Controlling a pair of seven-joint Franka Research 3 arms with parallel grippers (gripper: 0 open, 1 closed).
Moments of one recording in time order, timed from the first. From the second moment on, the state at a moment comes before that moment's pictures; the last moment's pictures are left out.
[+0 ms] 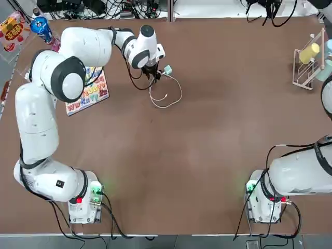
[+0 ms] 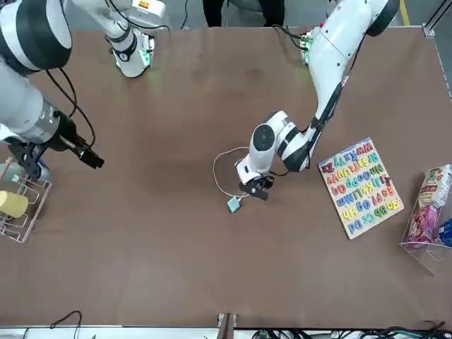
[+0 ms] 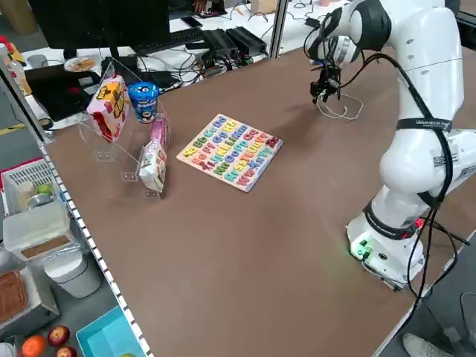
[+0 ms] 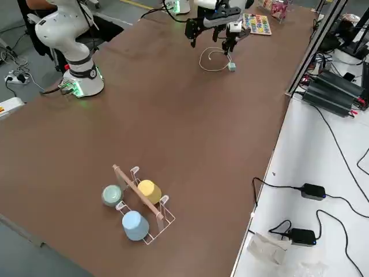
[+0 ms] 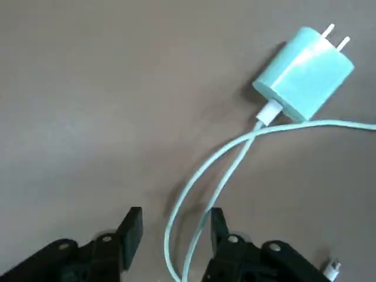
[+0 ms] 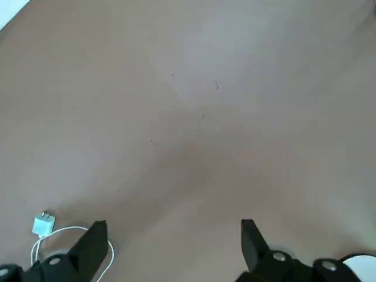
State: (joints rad) left arm -0.30 0.72 -0.39 -1.71 0.41 2.37 -0.57; right arm -0.02 0.13 0.18 -1.59 0.07 1.67 0.79
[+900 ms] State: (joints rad) left arm -0.29 0.72 -0.38 -1.68 0.41 2.36 -0.57; right arm 0.12 0.26 0.18 -1.59 0.04 1.78 0.93
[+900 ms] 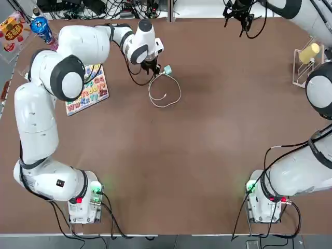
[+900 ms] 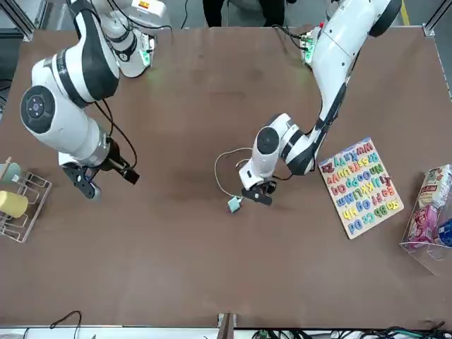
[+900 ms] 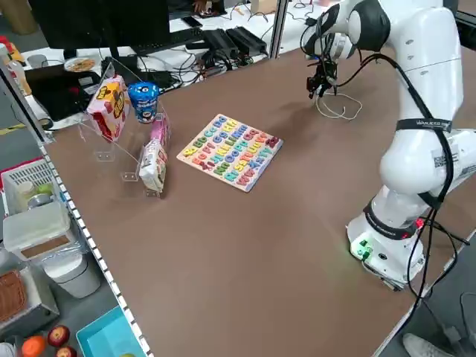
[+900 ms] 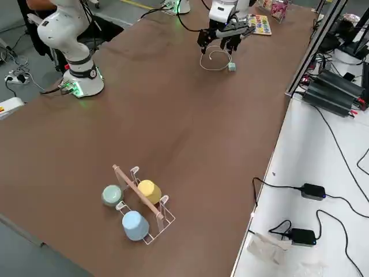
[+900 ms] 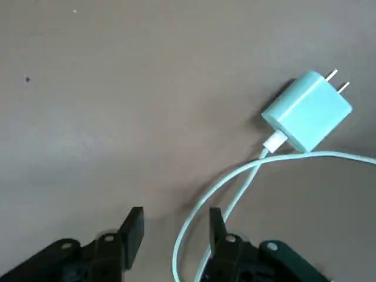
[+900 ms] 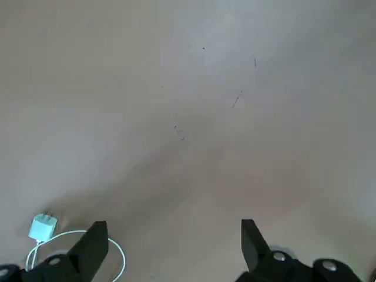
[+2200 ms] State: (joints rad) left arm -0.30 0.76 -0.39 -1.68 0.42 2.36 -0.59; right arm 0.12 0.26 0.17 -1.58 0.04 1.78 0.93
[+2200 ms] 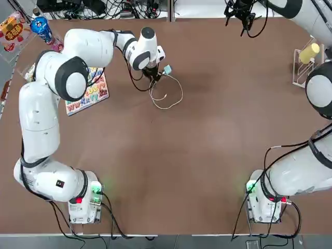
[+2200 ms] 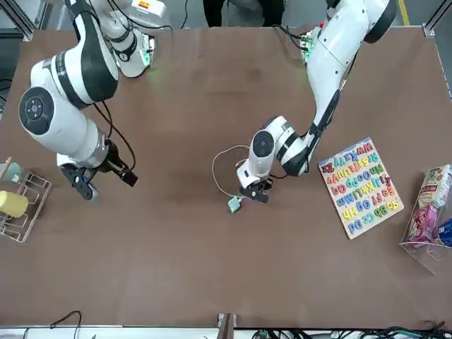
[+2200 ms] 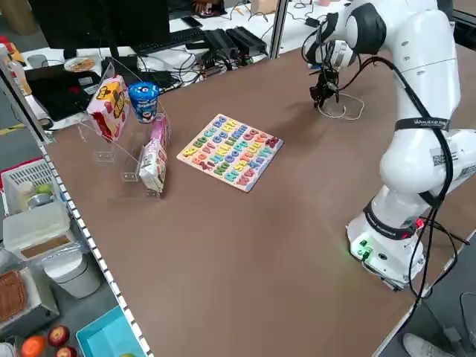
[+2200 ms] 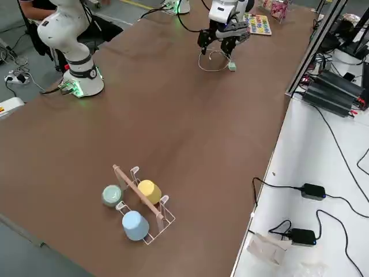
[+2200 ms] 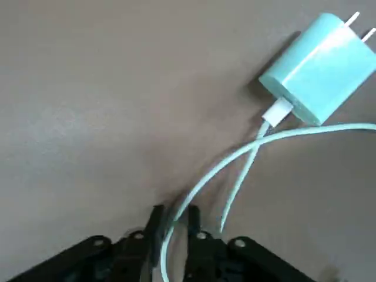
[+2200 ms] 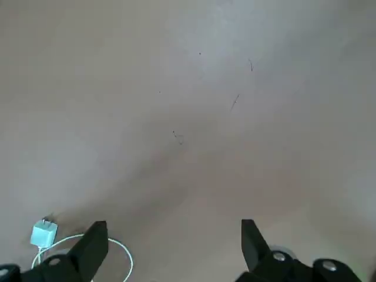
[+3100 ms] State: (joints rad) left arm -0.29 0.65 -0.45 -1.66 0.42 2.02 -0.59; right arm 0.15 0.29 0.17 -1.58 0.04 1.83 1.06
